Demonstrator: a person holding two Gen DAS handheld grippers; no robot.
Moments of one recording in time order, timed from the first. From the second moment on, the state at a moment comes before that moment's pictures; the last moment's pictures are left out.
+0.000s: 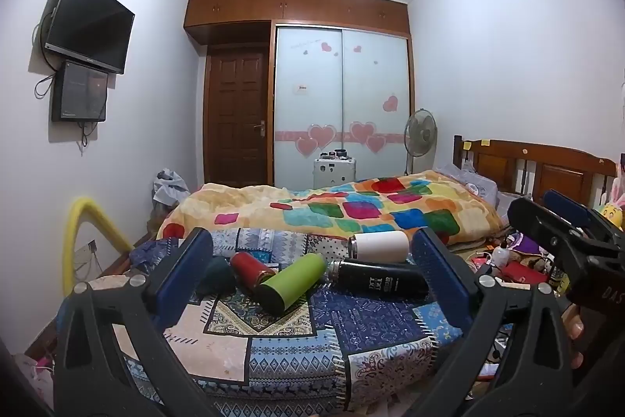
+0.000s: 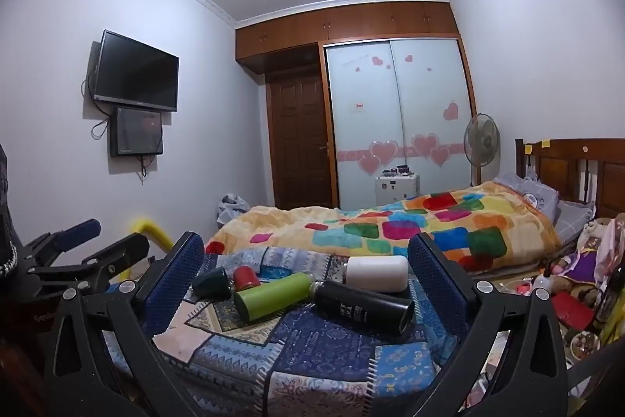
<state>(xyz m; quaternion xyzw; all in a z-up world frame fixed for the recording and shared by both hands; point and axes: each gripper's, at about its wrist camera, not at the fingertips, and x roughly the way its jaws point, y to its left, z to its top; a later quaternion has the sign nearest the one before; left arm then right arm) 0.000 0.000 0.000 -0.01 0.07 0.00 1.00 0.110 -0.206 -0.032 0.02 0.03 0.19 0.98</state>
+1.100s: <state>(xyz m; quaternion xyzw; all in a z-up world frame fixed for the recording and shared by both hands) 0.006 -0.001 -0.004 -0.01 0.07 -0.01 1.00 0.109 -0.212 -0.033 0.03 0.03 0.18 0.98</state>
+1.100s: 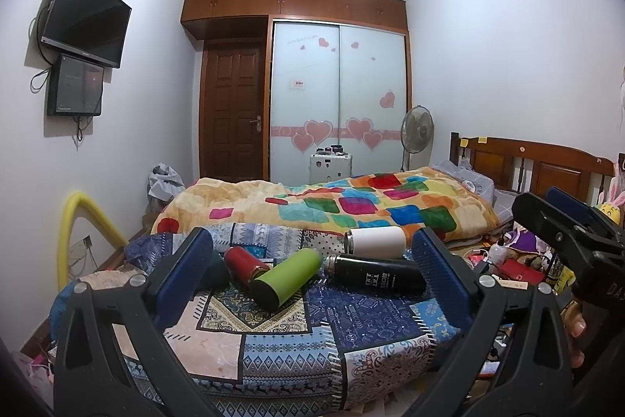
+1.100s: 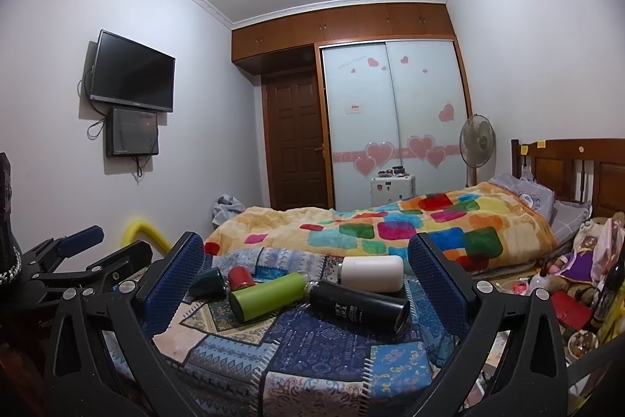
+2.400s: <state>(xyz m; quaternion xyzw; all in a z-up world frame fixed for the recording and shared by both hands) 0.007 -0.003 -0.004 -0.01 0.07 -0.01 1.00 0.107 -0.206 -0.029 0.02 0.02 0.19 0.98</state>
